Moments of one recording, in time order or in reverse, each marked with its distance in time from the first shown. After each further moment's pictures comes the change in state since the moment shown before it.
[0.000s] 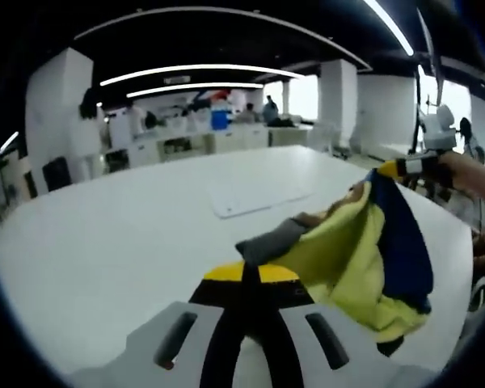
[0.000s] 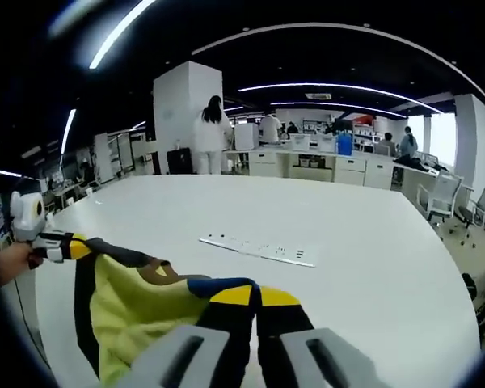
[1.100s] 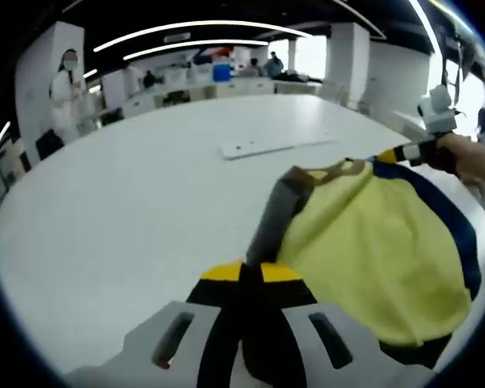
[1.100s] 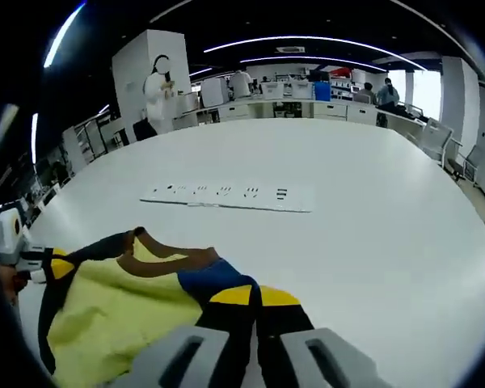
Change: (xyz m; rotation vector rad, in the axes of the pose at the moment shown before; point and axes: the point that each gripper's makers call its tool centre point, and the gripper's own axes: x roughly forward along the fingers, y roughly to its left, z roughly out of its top) left arm 0.094 0.025 -0.079 -0.037 0.236 -0.007; right arm 0.100 -0.040 -0.090 0.172 0.244 -0.112
